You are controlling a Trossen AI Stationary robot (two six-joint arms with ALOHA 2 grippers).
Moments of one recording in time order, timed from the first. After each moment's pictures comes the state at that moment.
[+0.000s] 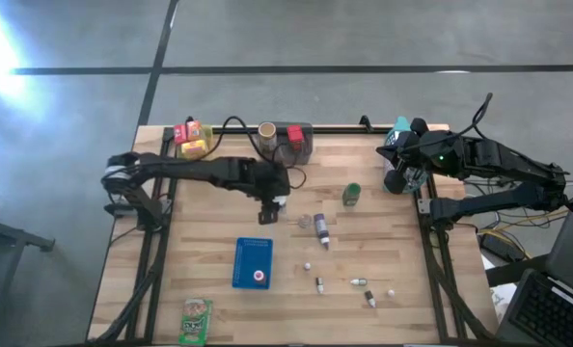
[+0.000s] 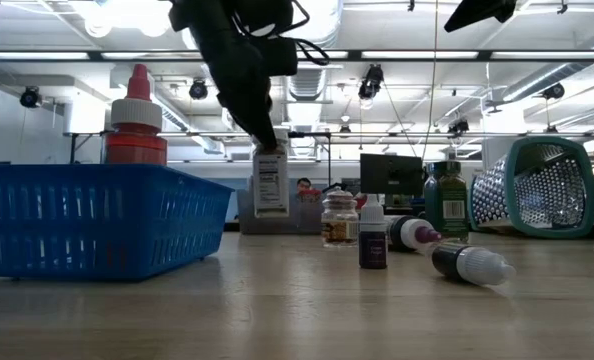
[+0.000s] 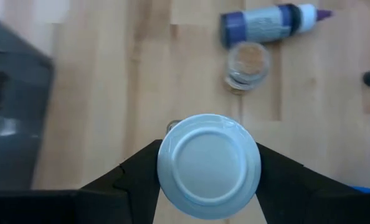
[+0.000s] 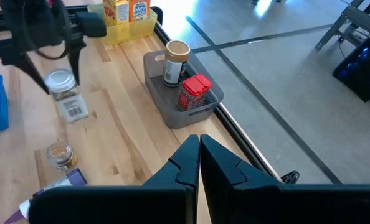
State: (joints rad) left arm 0.11 1.64 1.30 -0.65 -0.04 0.06; right arm -0.11 0.87 1.17 -0.90 0.42 0.10
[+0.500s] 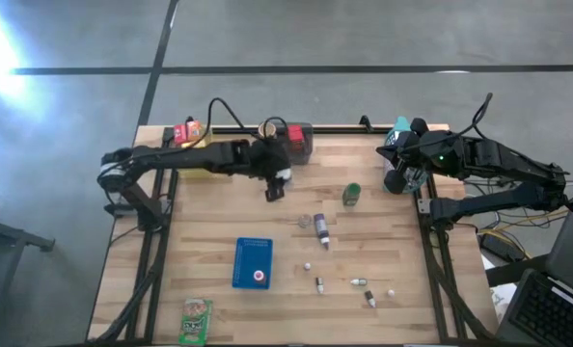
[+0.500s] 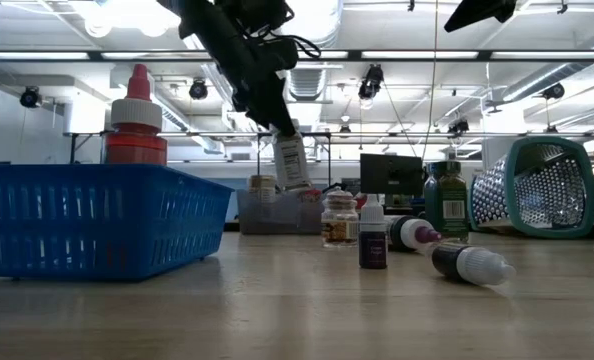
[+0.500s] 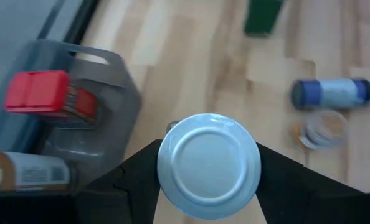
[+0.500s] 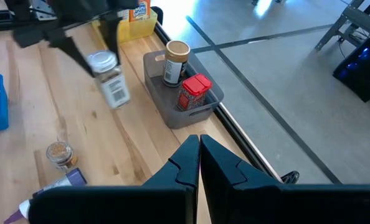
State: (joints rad) left arm 0.25 1.60 1.30 -0.50 -0.10 0.07; right arm -0.11 0.87 1.17 -0.90 0.42 0.09
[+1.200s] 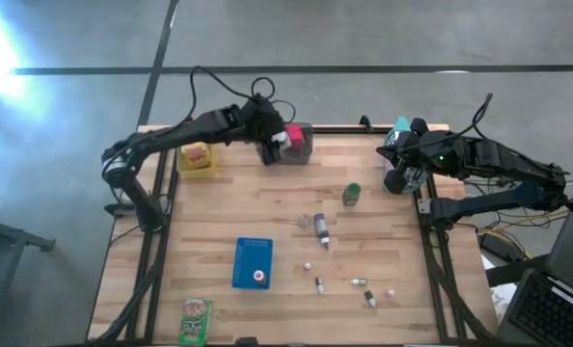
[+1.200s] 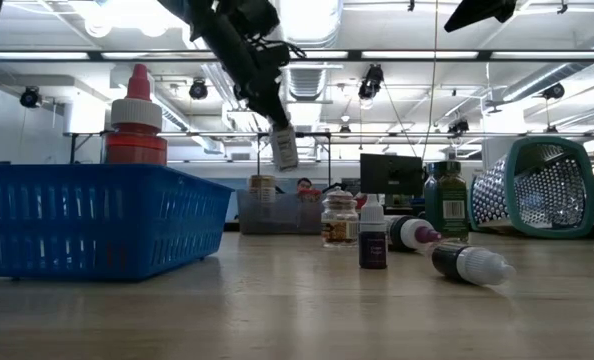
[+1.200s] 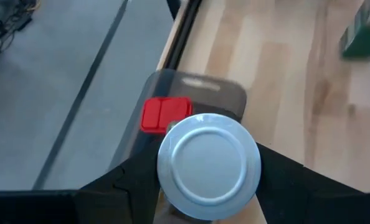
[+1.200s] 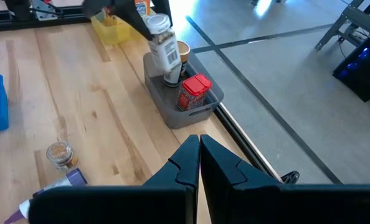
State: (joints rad) left arm 0.46 1.63 1.47 -0.57 -0.10 0.30; right arm -0.11 0.87 1.17 -0.90 0.42 0.10
